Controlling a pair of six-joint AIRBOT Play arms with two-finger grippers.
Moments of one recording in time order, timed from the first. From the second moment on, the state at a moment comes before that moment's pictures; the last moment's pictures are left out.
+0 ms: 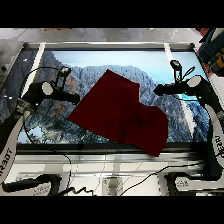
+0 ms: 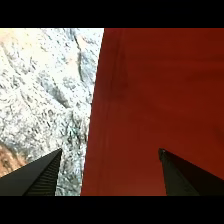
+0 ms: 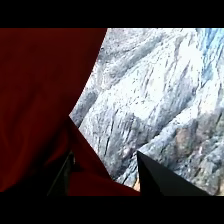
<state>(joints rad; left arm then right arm) -0.14 -1.41 1.21 1.35 -0.86 -1.19 -0.10 -1.49 1.29 -1.07 0.91 1.06</state>
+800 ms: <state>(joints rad) -0.14 -1.42 1.21 1.35 -0.86 -1.19 -0.34 -1.18 1.13 -1.13 1.51 1.05</state>
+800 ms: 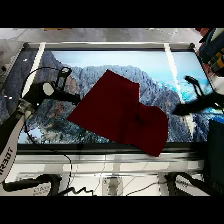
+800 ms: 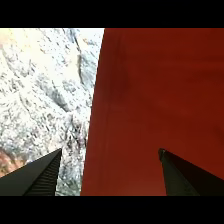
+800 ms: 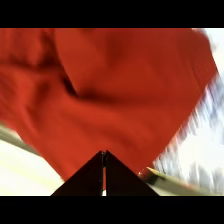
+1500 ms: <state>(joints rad) -0.13 -1.42 1.21 1.36 -0.95 -1.20 -0.59 -1.07 0.45 -1.05 1.19 1.25</state>
